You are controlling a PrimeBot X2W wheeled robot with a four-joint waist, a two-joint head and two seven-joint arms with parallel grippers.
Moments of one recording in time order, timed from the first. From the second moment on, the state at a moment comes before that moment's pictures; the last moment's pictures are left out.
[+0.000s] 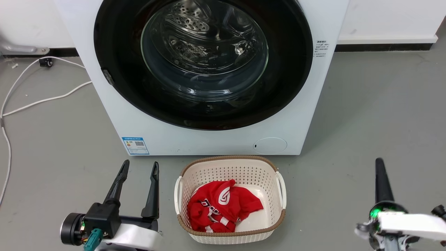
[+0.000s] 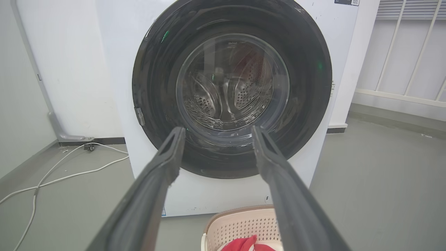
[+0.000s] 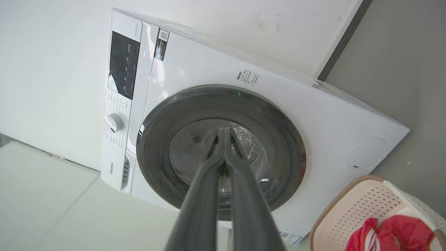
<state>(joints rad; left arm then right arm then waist) 0.01 0.05 -0.02 0.04 -0.07 -0.11 -0.26 0.00 -0.05 0.04 0.10 1.24 0.13 -0.26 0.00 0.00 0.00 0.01</state>
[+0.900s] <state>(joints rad) -0.10 0.05 0.01 0.00 -0.09 -0.11 -0.26 -0.85 -0.35 0.08 0.65 1.81 0.13 -0.06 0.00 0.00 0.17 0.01</state>
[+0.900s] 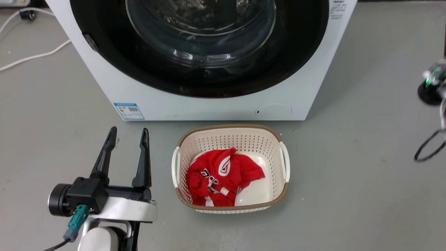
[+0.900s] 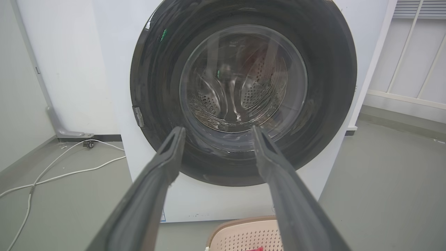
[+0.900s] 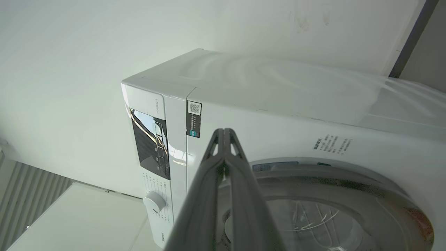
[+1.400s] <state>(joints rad) -0.19 0.05 -0.01 -0.04 -0.10 -0.13 -0.26 -1.46 -0.35 0.41 1.17 1.69 0.13 0.30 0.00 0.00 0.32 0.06</state>
